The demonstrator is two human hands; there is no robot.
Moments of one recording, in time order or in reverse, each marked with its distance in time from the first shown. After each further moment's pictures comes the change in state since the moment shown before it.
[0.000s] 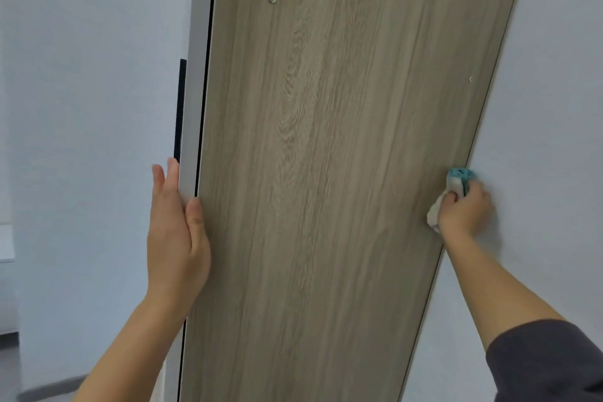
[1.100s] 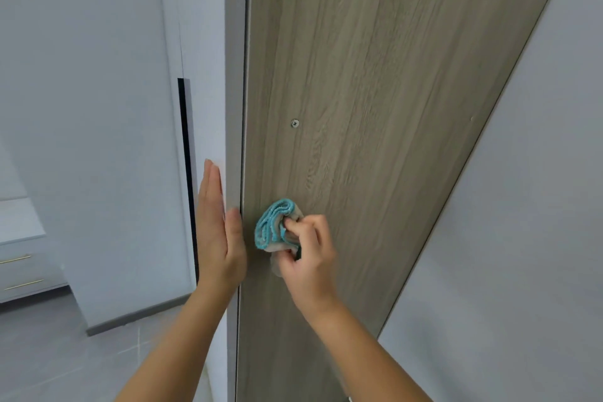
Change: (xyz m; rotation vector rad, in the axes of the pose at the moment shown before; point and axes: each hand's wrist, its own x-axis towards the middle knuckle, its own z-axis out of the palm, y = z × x) left_hand 0.119 0.070 -0.020 -0.191 -0.191 -0.005; right_hand -0.201 -0.250 -0.044 0.432 -0.412 -0.580
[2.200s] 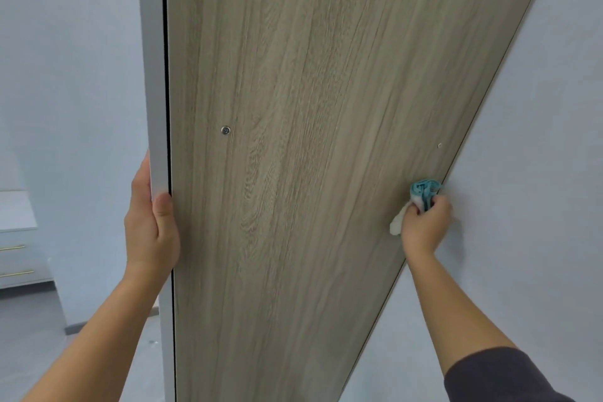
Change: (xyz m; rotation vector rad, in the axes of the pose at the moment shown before) left_hand 0.012 0.013 0.015 0.169 0.166 -0.112; right_hand 0.103 0.236 -0.155 -0.263 0.286 0.705
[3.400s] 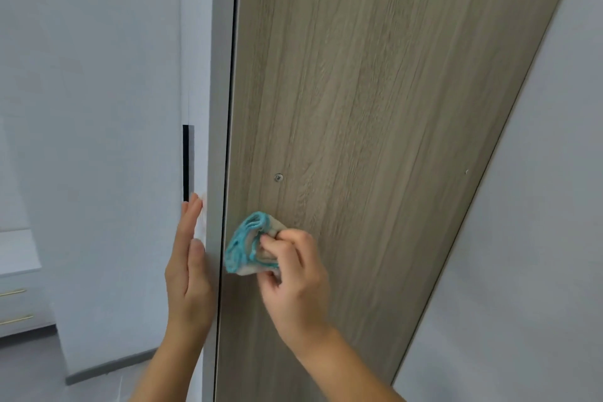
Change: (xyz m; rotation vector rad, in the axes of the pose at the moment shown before) left_hand 0.011 -0.005 -0.011 -0.303 -0.055 0.023; right_hand -0.228 -0.175 0.036 0.258 -0.254 -0.927
